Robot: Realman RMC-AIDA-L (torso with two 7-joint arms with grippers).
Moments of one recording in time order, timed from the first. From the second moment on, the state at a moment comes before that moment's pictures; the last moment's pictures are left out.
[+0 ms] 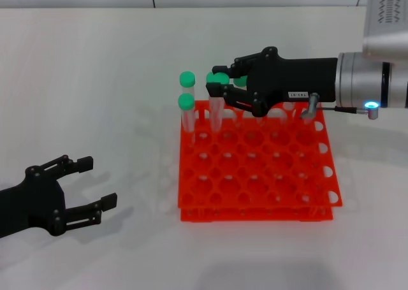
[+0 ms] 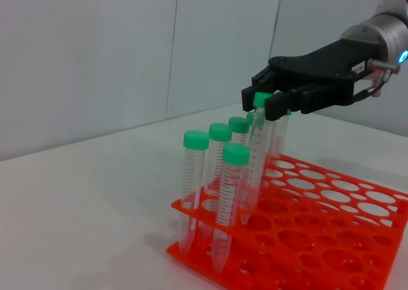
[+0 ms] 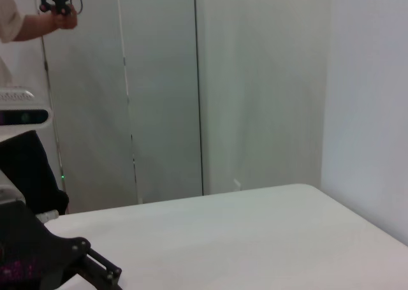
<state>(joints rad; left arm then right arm) -0.08 -2.08 0.87 0.89 1.79 1.60 -1.22 0.60 2.02 -1.50 -0.82 -1.40 -1.12 1.38</state>
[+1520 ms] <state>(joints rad) -0.09 -2.08 0.87 0.89 1.79 1.60 -1.22 0.61 2.02 -1.58 -0.80 -1.40 -1.05 1.39</state>
